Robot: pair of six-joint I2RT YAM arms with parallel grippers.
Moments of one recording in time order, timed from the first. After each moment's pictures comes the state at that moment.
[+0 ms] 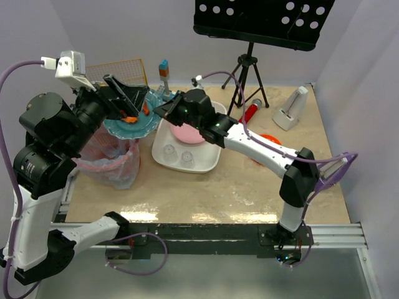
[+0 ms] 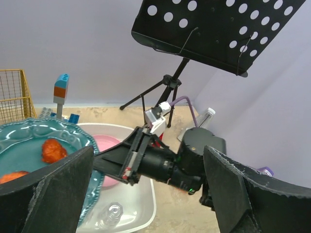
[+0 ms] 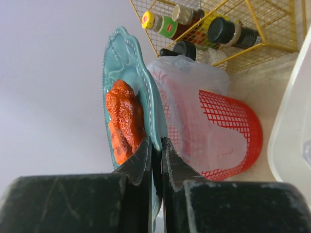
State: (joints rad) left arm -0.53 1.04 1.83 -0.75 -0.13 -0.42; right arm 0.87 1.78 1.65 -0.09 0.08 1.21
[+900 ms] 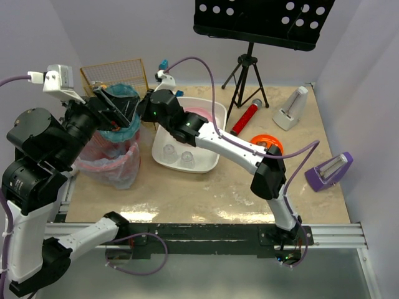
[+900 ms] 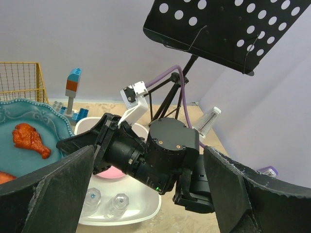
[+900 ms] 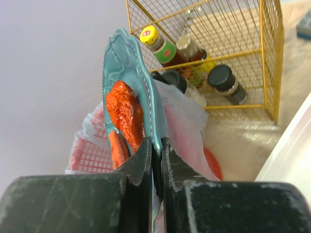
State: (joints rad) left arm -0.53 0.96 1.78 -0.79 -0.17 -0.43; right arm 1.00 2.10 2.09 -0.19 0.32 0.78
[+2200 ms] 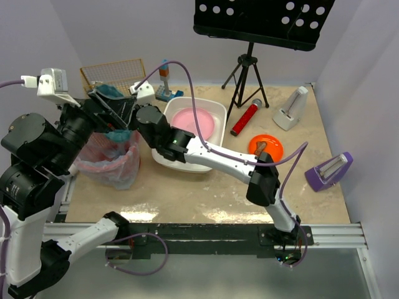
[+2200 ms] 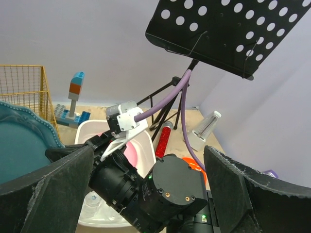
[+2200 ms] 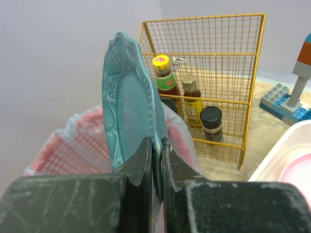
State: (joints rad) left arm -0.53 0.93 1.76 -0.79 -0.19 -0.43; right arm 1.15 2.14 2.10 0.04 0.56 0.27
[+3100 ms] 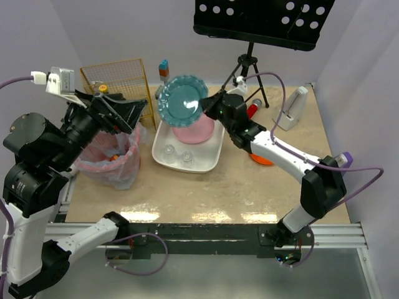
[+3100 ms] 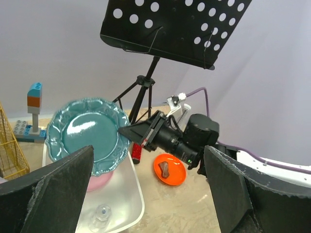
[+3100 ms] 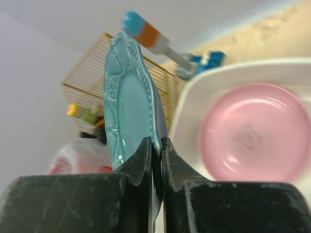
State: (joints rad) left arm -0.53 0.92 1.72 -0.68 -0.01 -0.41; right arm 0.68 1.58 1.28 0.18 0.28 0.88
